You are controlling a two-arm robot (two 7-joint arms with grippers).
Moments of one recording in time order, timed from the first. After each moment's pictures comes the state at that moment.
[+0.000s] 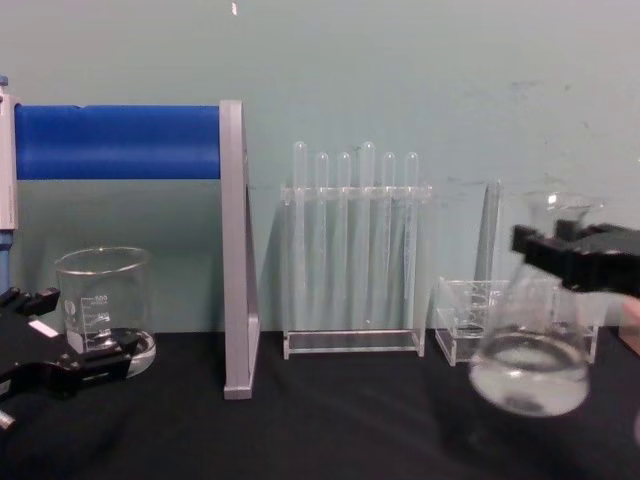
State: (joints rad) left arm -0.20 0.60 0.45 -1.41 -0.25 -0.12 0.03; right arm 0.13 0.31 -0.23 -1.63 0.30 0.10 0.22
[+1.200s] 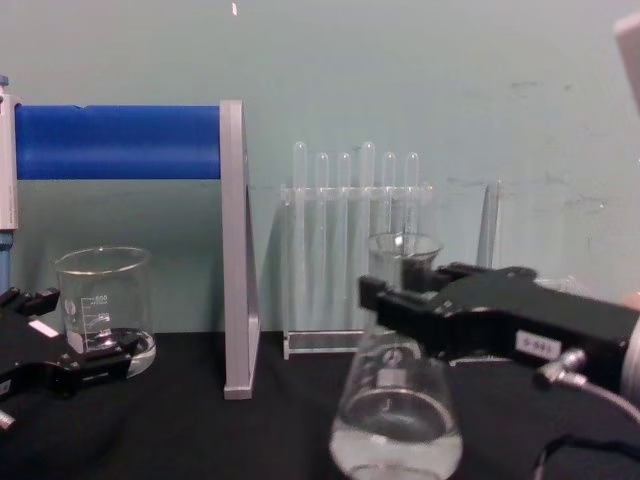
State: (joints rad) left arm -0.20 0.60 0.45 -1.41 -0.25 -0.12 0.03; right arm 0.11 0.33 -0.40 -1.71 0.28 0.10 0.34
